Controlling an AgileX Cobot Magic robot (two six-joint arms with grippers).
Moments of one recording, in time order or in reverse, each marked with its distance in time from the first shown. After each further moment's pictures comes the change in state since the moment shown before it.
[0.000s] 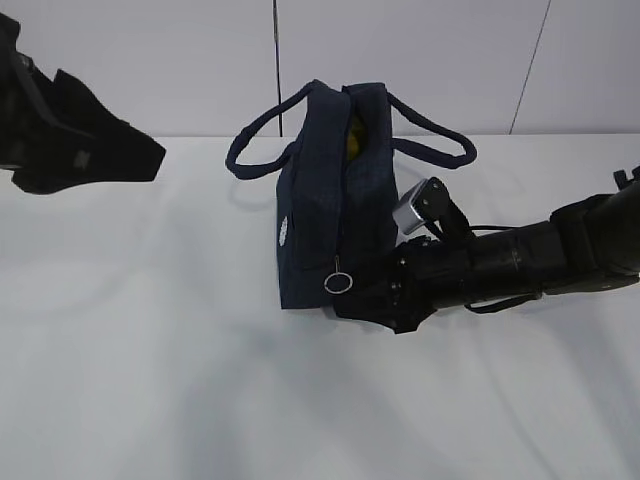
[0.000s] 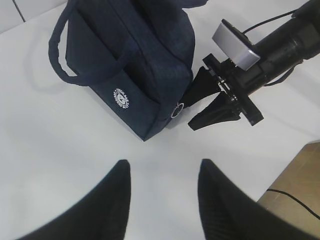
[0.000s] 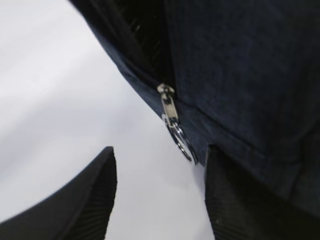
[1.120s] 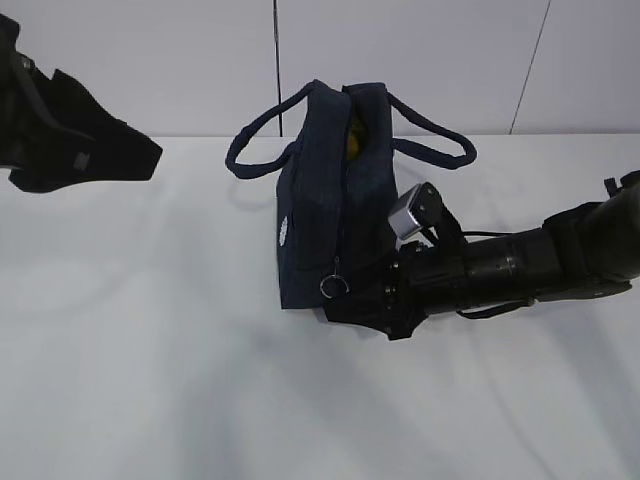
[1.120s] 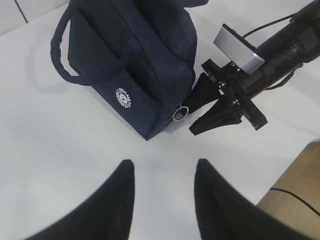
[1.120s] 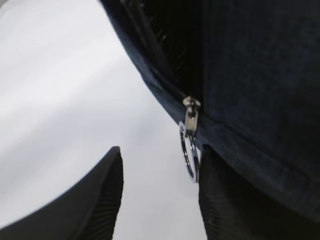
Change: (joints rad) left arm 0.000 0.000 0.000 0.009 0.000 0.000; right arm 0.011 0.026 -0.002 0.021 0.064 -0.032
